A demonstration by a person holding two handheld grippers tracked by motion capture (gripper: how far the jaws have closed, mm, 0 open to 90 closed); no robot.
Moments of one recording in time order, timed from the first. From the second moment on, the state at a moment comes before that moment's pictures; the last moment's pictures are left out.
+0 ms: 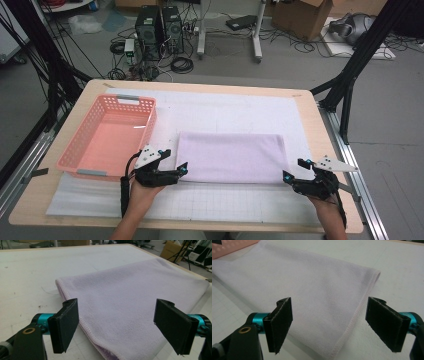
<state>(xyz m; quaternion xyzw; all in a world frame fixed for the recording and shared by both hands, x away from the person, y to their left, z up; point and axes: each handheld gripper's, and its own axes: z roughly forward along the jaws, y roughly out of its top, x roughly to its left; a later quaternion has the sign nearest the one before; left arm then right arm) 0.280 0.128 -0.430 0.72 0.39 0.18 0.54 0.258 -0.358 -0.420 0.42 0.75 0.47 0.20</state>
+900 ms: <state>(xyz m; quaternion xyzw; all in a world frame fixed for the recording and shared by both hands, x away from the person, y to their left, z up) 0.277 0.135 -0.441 0.75 0.42 0.15 0.49 0.271 -0.344 -0.421 0.41 0.76 0.47 0.19</state>
